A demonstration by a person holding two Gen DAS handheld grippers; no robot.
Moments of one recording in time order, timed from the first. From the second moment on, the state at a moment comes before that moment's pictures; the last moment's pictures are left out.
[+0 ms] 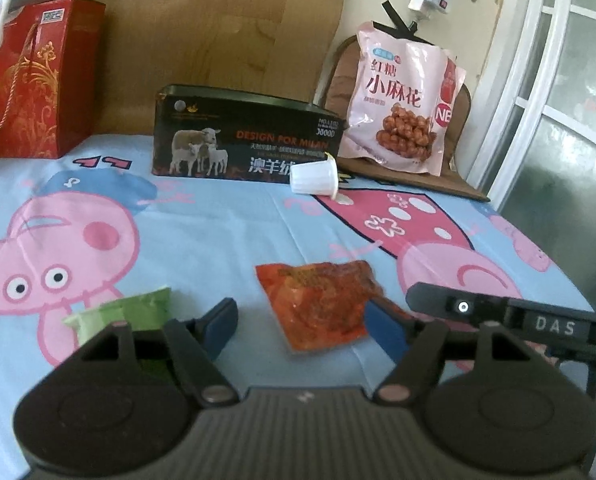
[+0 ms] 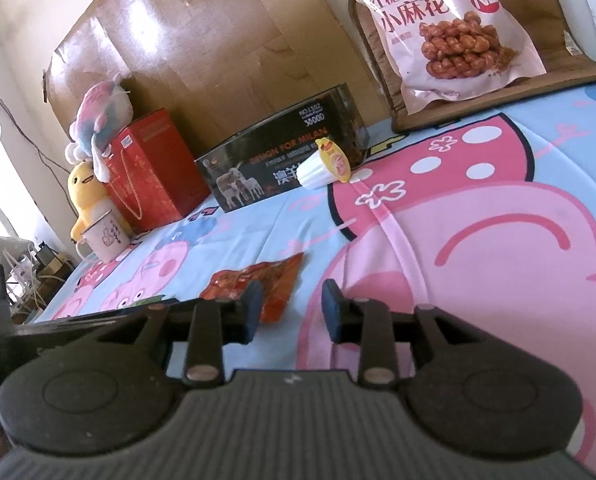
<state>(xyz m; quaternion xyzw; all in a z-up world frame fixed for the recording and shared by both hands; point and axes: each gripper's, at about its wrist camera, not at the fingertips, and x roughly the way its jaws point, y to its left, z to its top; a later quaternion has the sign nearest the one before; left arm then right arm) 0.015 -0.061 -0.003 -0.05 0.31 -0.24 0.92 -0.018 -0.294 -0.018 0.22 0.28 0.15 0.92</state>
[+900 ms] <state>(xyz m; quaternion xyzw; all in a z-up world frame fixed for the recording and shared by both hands) 0.010 -0.048 -0.003 -0.08 0.30 -0.26 0.91 -0.017 -0.294 -0.020 0.23 0.27 0.15 0.92</state>
